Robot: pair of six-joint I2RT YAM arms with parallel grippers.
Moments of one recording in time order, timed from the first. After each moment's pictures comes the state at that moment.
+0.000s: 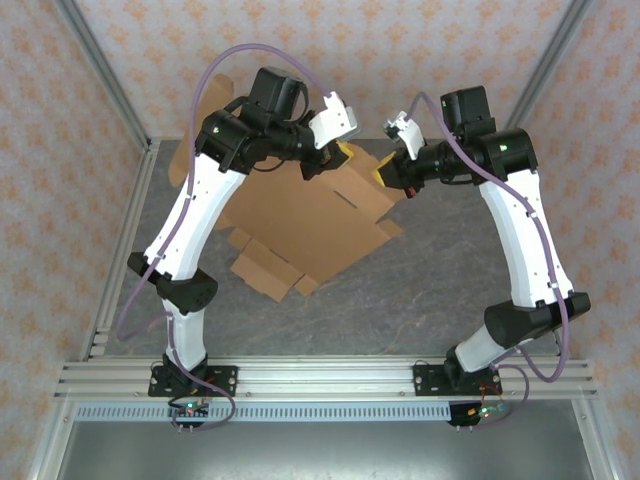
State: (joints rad) left arm -0.56 1.94 2.57 -1.25 0.48 0.52; right arm 0.29 1.56 2.04 -1.32 -0.72 -0.45
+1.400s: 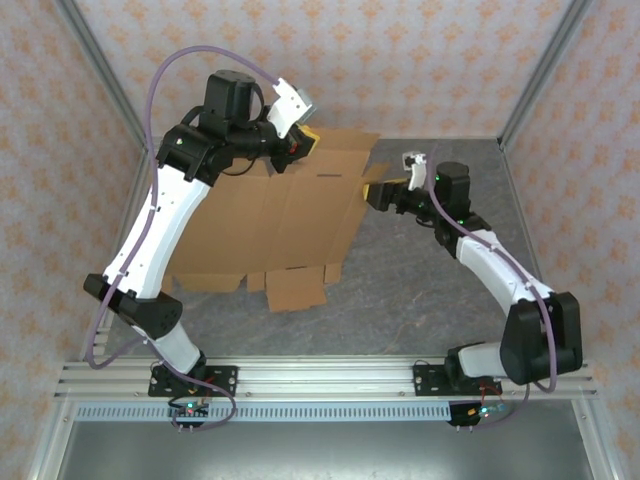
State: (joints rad) left arm -0.41 1.68 2.13 -0.95 0.49 0.30; right arm 0.22 1.36 0.91 0.10 -0.66 0.35
